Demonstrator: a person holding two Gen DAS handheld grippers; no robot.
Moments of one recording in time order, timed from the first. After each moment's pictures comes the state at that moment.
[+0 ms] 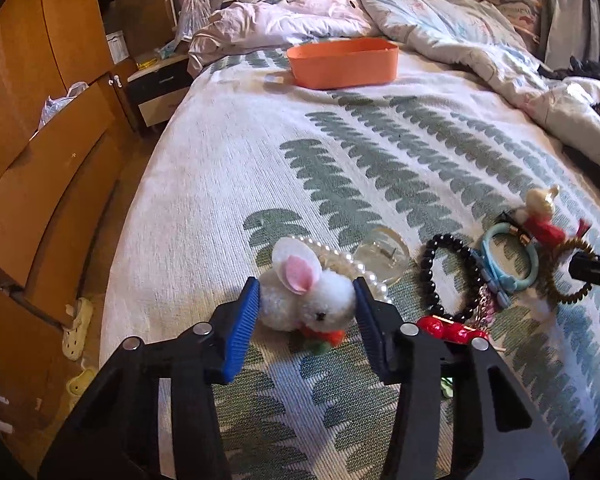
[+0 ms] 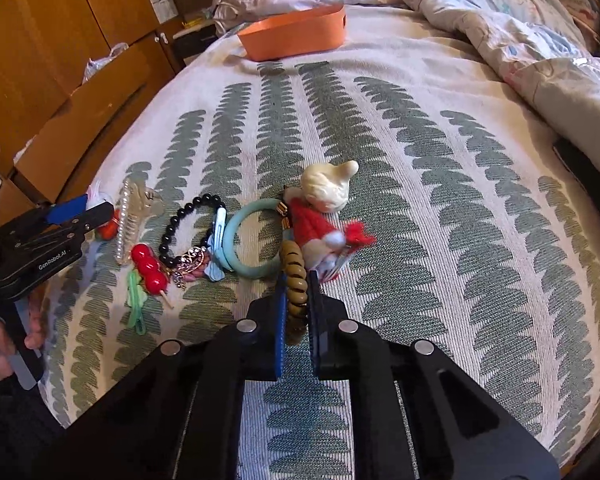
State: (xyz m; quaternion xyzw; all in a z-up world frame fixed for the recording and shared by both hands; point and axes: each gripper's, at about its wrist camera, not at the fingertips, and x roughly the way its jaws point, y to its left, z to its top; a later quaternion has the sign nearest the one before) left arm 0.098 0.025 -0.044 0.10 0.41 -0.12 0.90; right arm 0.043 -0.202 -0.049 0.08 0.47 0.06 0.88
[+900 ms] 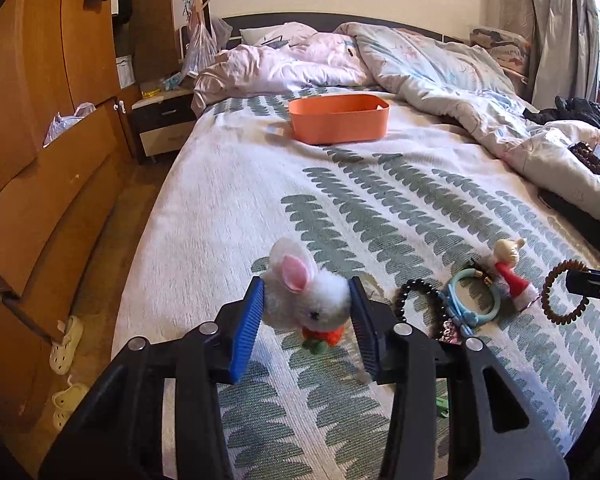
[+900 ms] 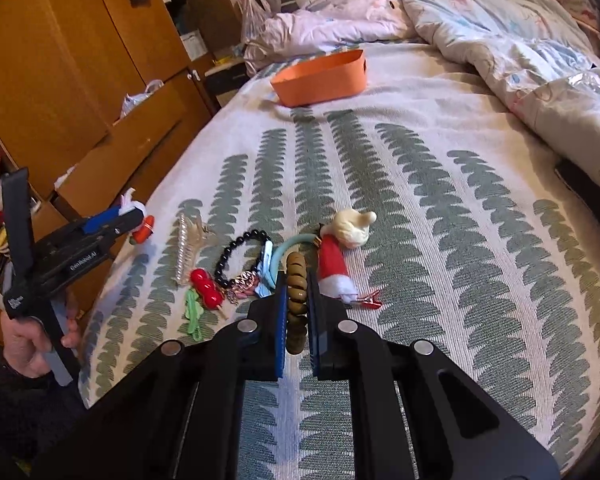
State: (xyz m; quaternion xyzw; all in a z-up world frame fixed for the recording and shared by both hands) left arm 0.080 0.035 -0.007 0.06 0.34 -0.14 0.93; right arm 0.014 -0.211 -0.006 0.12 0.40 0.11 0.90
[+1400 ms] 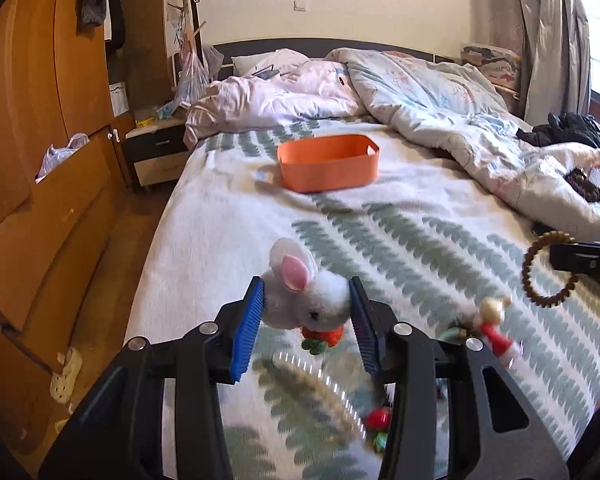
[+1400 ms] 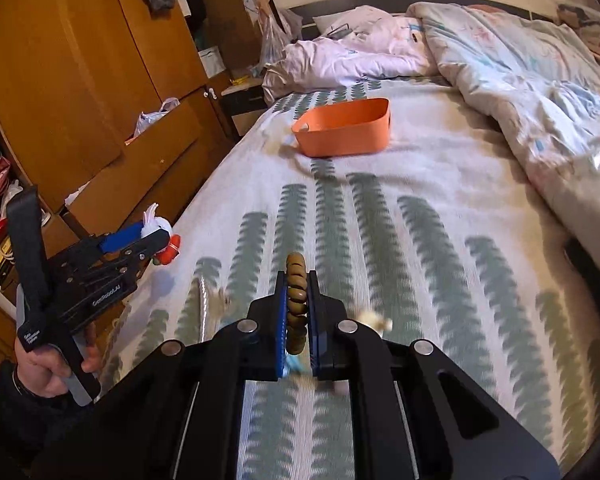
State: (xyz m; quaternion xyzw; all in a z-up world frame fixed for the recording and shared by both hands) left arm 0.113 0.011 0.035 0.07 0.30 -0.15 0.94; right arm 0.076 -0.204 0.056 0.09 0.37 0.13 0.91
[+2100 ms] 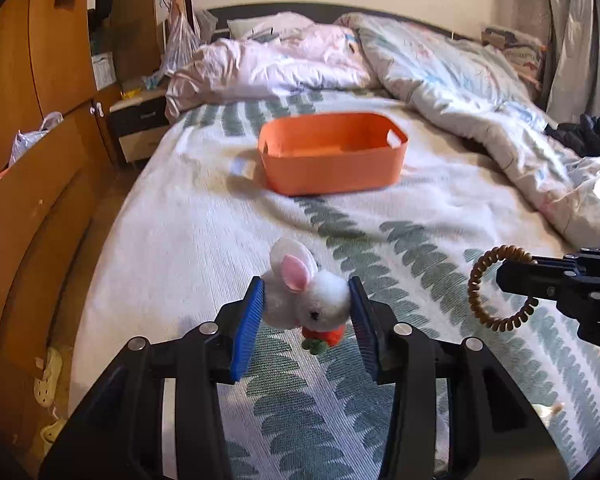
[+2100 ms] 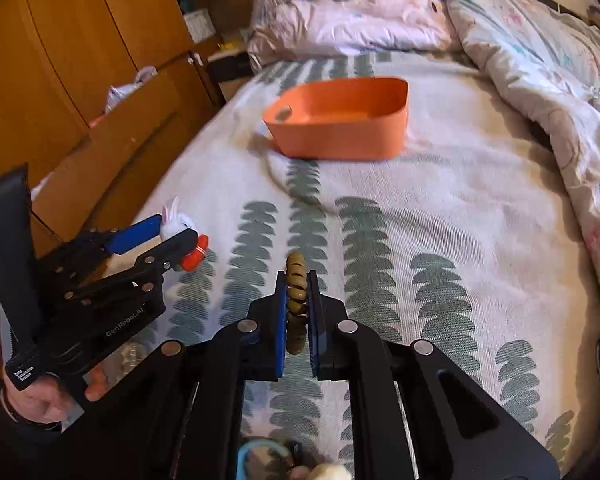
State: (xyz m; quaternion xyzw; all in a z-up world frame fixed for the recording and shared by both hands) left arm 0.244 -0.043 -0.010 0.06 0.37 -0.14 0.92; right arm 0.239 -0.204 0.007 0.06 0.44 0.13 0.89
